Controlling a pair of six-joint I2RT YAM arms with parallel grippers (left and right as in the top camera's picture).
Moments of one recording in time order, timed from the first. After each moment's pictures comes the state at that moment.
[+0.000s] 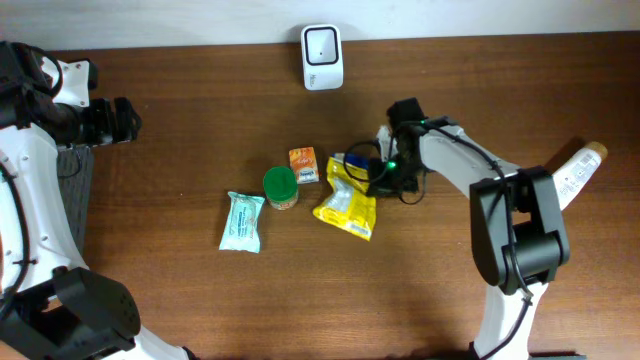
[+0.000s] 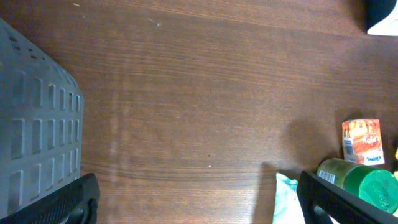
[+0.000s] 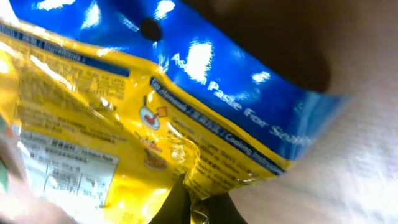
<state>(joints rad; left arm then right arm) 0.38 1.81 1.84 -1.14 0.26 0.22 0.23 2.08 1.40 -0.85 -0.43 0.22</state>
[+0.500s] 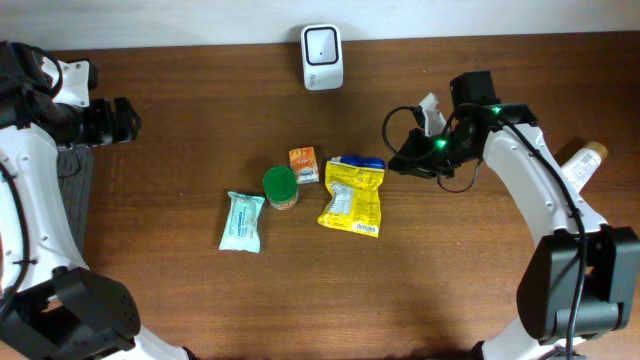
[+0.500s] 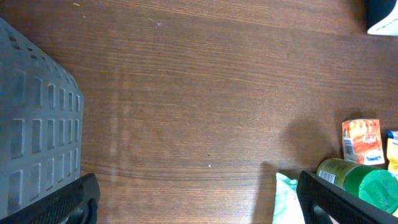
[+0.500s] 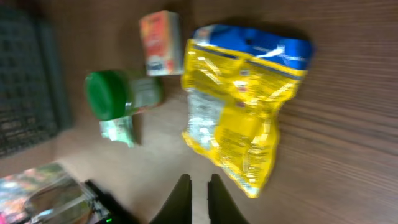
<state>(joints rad) 0.38 1.81 1.84 -1.14 0.26 0.22 0.08 1.79 1.40 -0.94 -0.64 0.20</state>
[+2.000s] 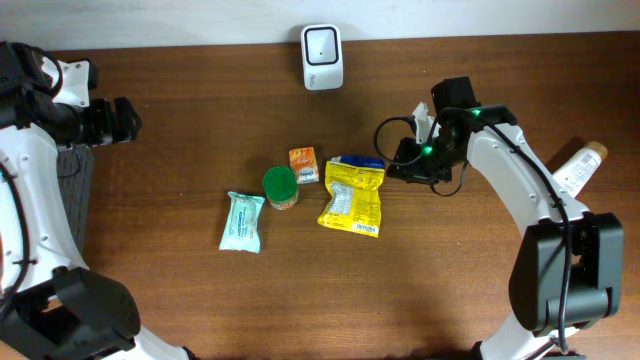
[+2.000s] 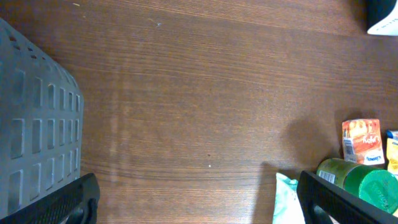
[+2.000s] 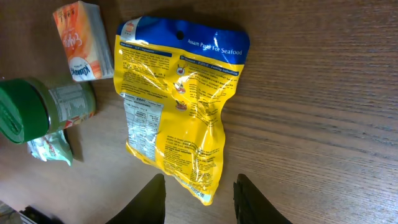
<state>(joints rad) 0.38 1.81 1.84 -1.14 0.26 0.22 0.13 1.84 1.39 -0.93 -0.44 0.23</state>
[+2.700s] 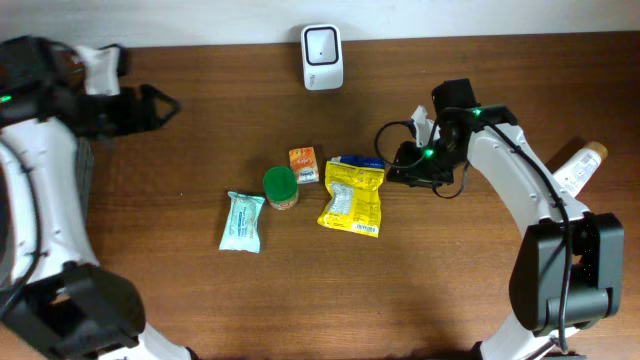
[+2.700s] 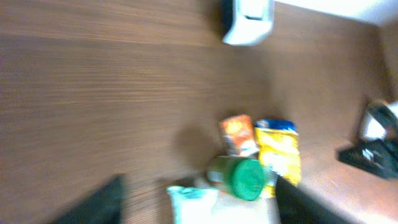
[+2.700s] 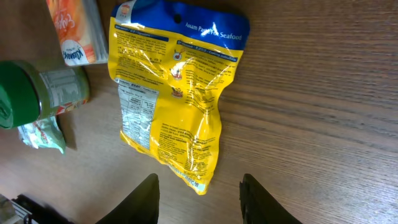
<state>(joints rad) 0.29 1.83 1.84 -1.14 0.65 0.18 0.12 1.84 1.39 -0.97 -0.44 0.17</state>
